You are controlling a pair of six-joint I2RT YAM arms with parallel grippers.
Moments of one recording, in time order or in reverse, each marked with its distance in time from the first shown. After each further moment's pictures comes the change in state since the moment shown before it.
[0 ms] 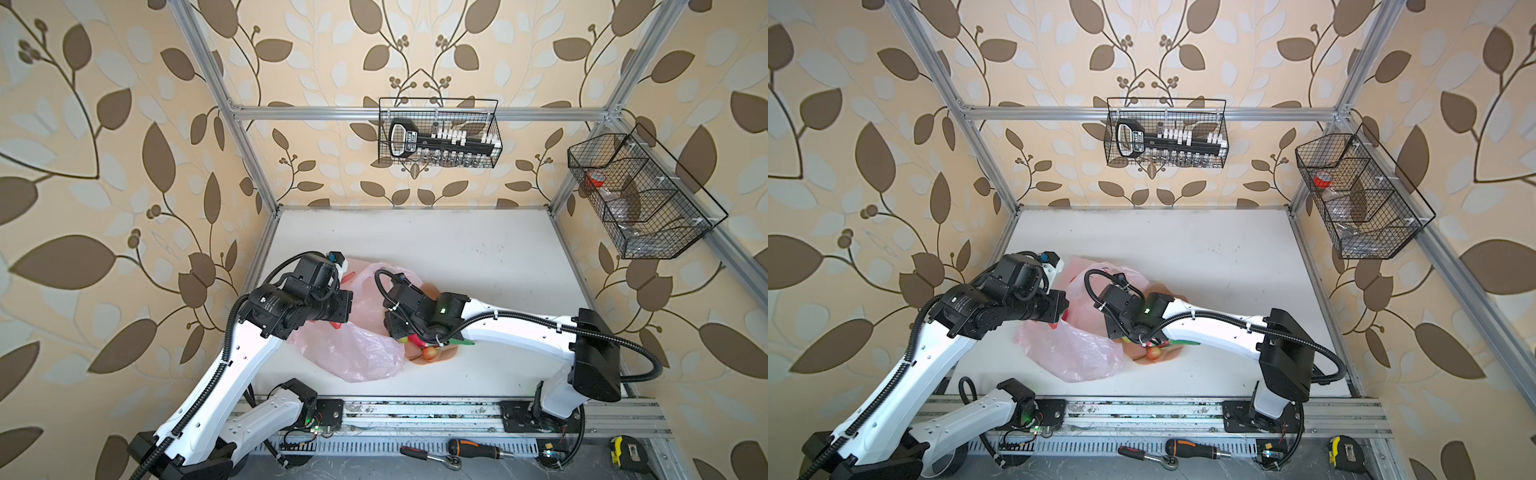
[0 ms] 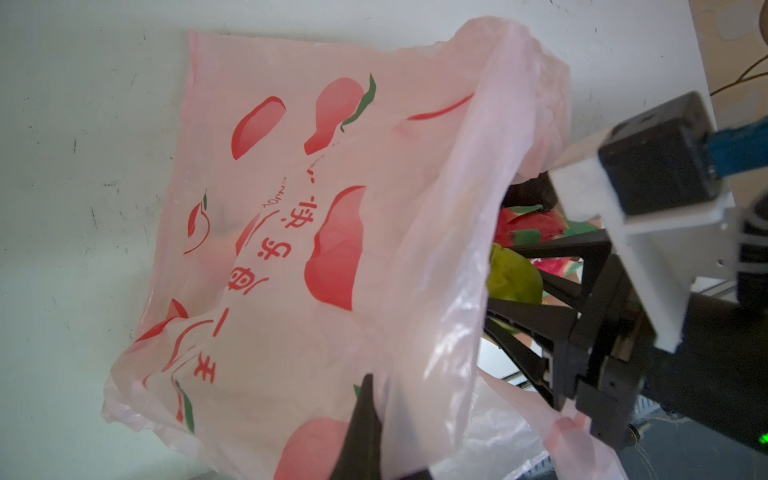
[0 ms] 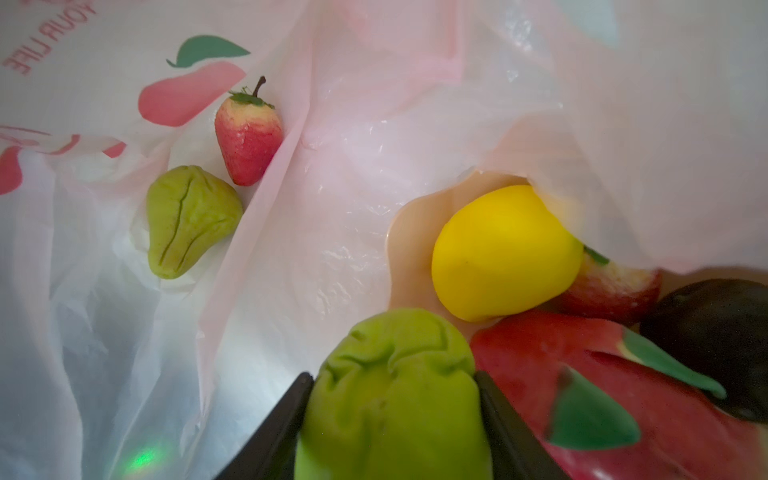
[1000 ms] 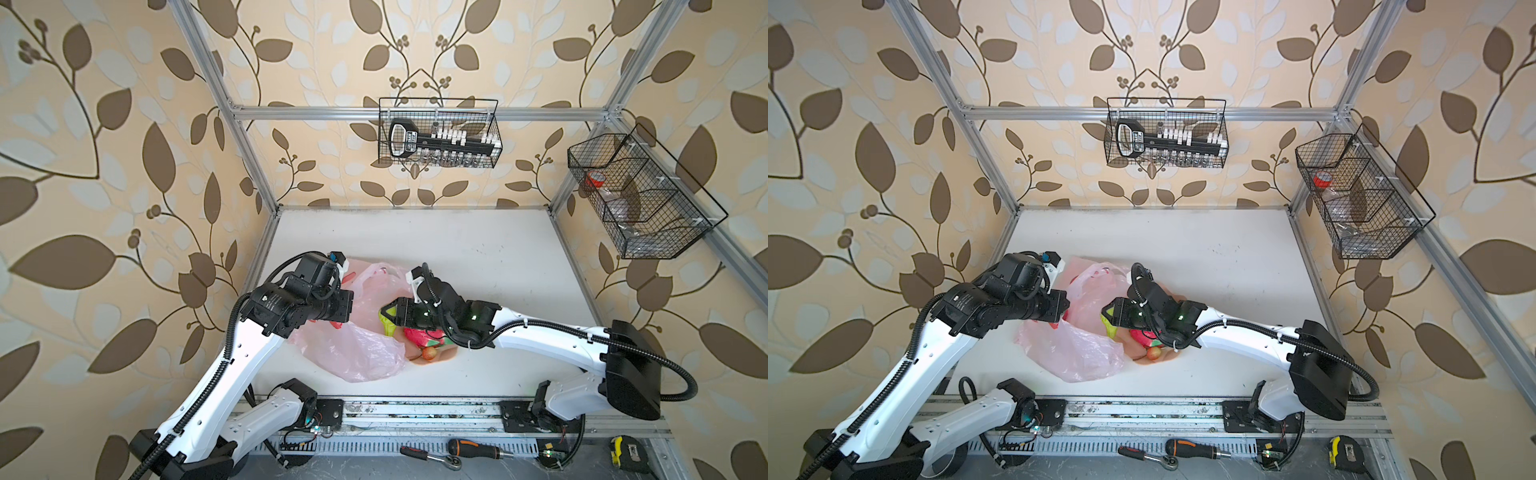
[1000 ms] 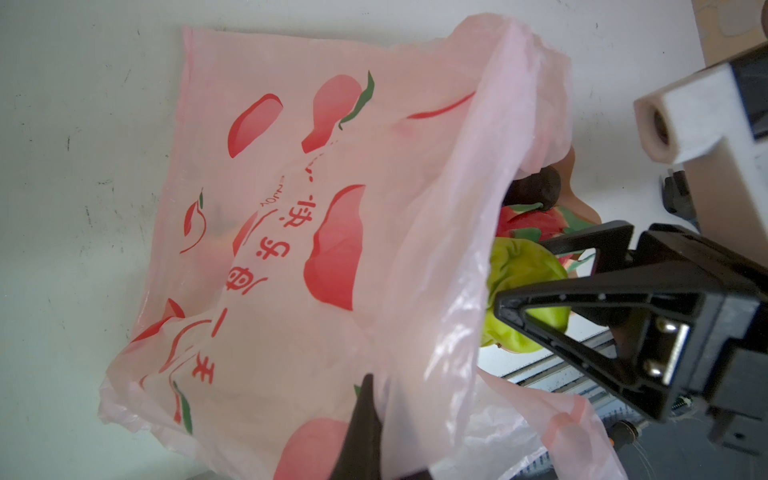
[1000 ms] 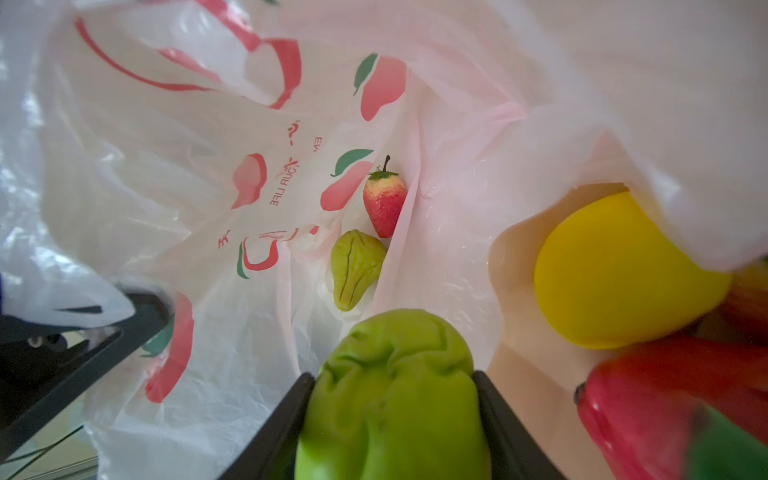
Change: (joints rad) left arm 0.000 0.009 0.001 0.000 0.009 0.000; right arm -0.096 -0.167 -0.296 0.517 -0.267 0.265
